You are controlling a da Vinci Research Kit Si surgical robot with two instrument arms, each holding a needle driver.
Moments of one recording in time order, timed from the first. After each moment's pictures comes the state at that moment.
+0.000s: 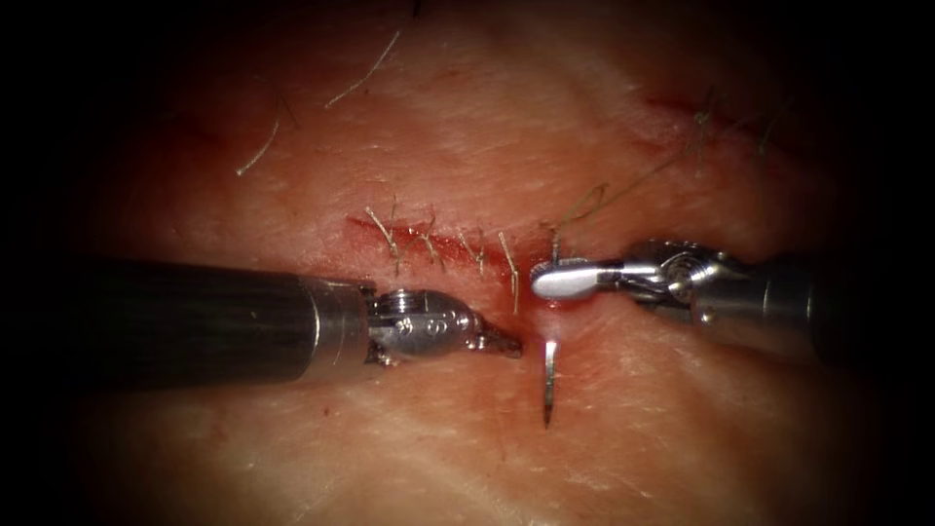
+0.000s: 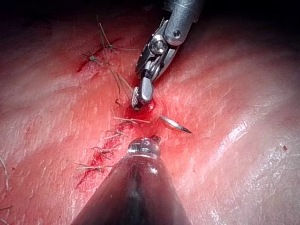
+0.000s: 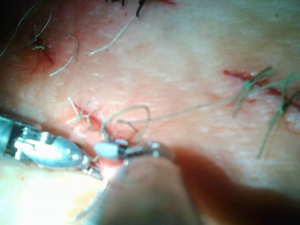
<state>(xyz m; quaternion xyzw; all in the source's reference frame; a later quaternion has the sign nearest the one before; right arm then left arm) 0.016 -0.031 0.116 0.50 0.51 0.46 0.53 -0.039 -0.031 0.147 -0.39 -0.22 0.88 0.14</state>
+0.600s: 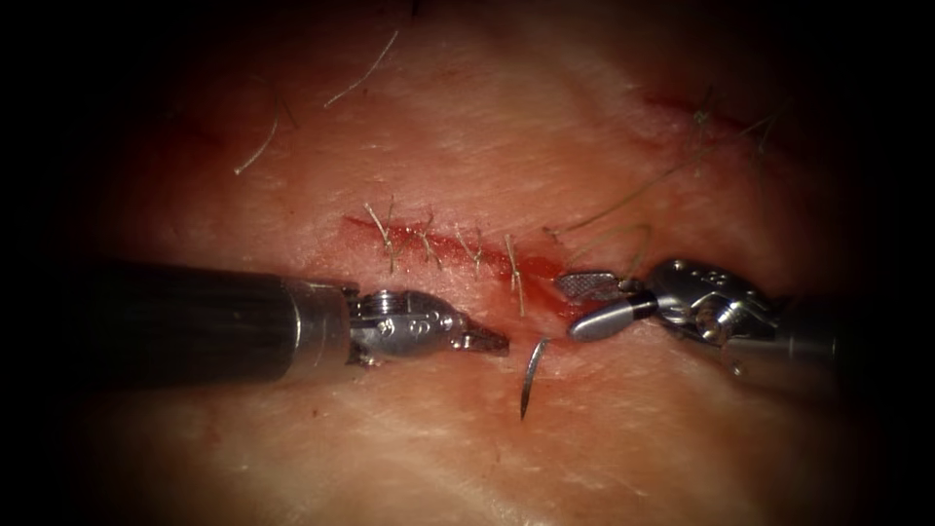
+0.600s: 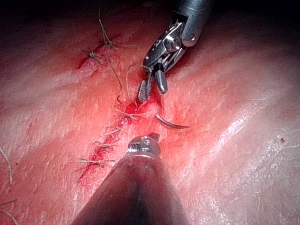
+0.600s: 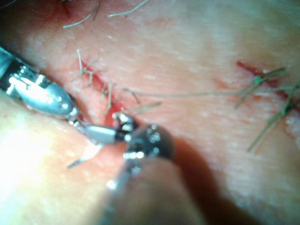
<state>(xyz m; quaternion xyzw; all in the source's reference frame) 0.012 -0.032 0.118 0.35 0.55 0.34 0.68 -0.037 -0.031 0.146 -0.43 -0.19 0.88 0.07</state>
